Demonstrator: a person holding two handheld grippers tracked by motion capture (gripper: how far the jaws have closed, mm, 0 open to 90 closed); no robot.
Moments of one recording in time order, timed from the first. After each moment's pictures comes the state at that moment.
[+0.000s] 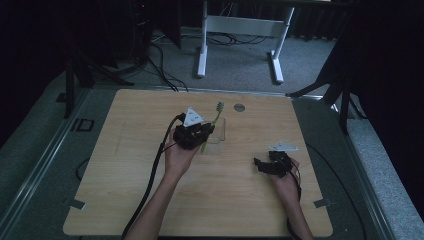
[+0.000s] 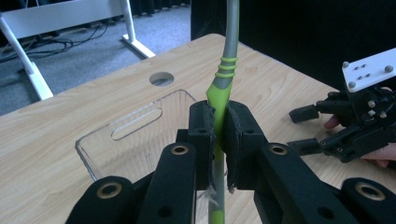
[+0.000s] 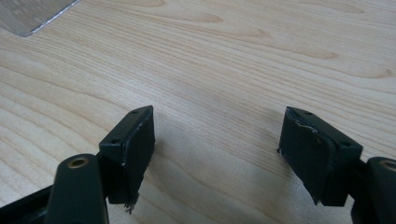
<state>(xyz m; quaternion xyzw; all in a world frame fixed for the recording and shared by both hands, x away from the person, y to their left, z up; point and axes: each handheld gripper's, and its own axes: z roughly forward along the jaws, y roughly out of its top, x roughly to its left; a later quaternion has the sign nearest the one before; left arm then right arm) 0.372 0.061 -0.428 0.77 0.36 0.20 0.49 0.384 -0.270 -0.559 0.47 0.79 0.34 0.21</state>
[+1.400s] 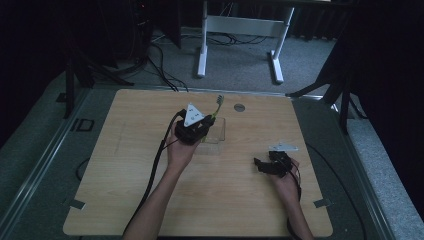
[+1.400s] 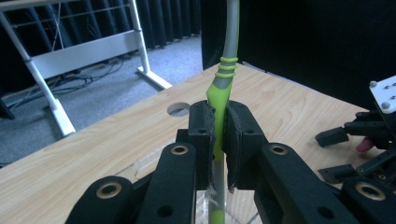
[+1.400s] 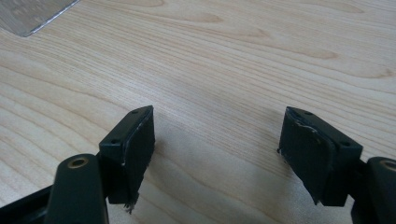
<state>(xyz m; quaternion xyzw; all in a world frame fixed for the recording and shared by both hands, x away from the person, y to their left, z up) 0.387 0.060 -0.433 0.75 0.32 0.26 0.51 0.384 -0.270 -0.559 0.47 0.79 0.34 0.21</state>
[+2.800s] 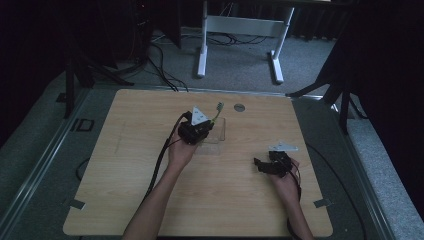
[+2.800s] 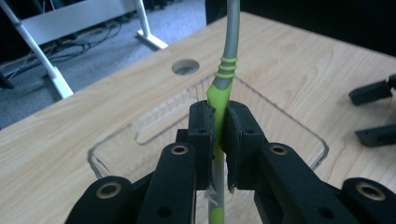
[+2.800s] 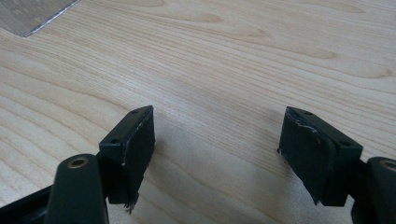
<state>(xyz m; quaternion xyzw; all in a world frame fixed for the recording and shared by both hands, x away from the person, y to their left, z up) 0.412 0.052 -0.469 0.80 0.33 0.24 0.43 0.384 -0.270 -0.559 0.47 0.79 0.34 0.21</state>
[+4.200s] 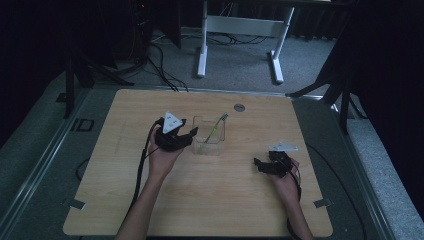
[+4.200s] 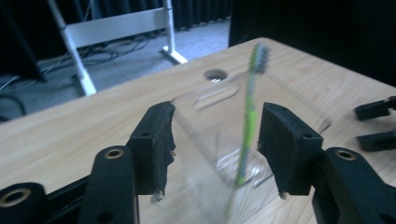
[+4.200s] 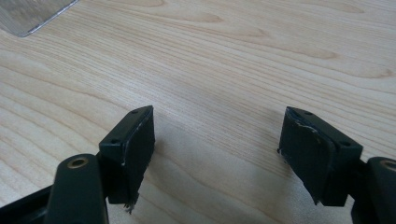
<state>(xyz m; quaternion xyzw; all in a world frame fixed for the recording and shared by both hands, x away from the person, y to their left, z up) 0.372 0.121 -0.465 0.73 0.40 0.26 0.48 0.384 -0.270 -0.559 0.47 0.79 0.34 0.21</state>
